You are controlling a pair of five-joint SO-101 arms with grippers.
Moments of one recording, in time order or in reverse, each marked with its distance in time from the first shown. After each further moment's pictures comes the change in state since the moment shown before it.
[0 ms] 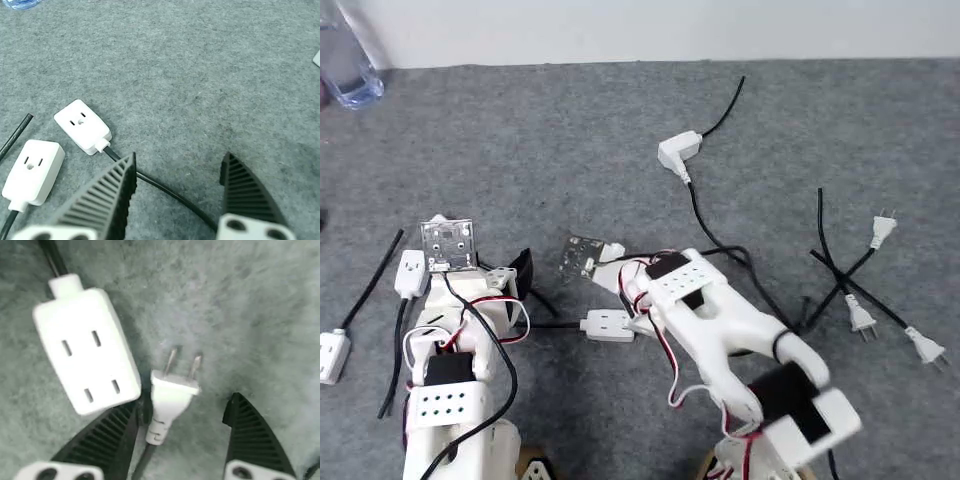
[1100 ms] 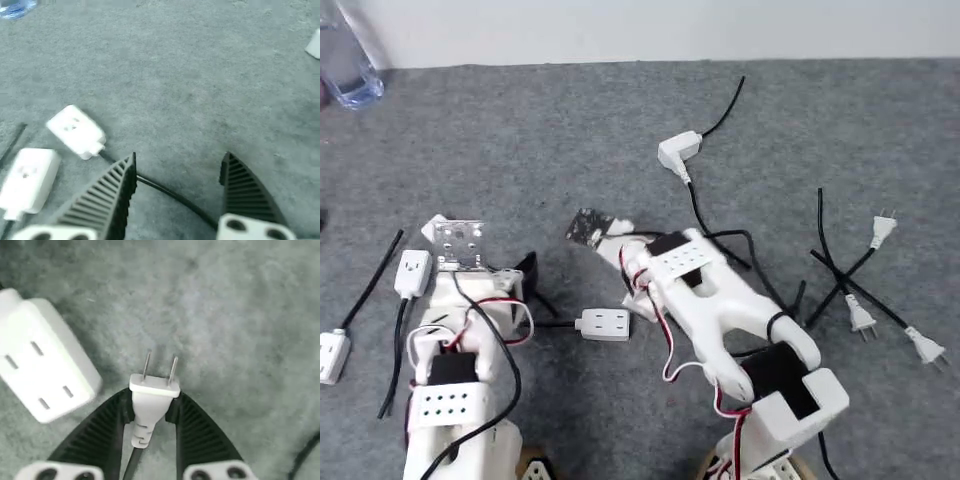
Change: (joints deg) left arm 3.5 -0.1 1.1 0.0 -2.9; right arm 3.6 4.0 -9.8 5.8 -5.6
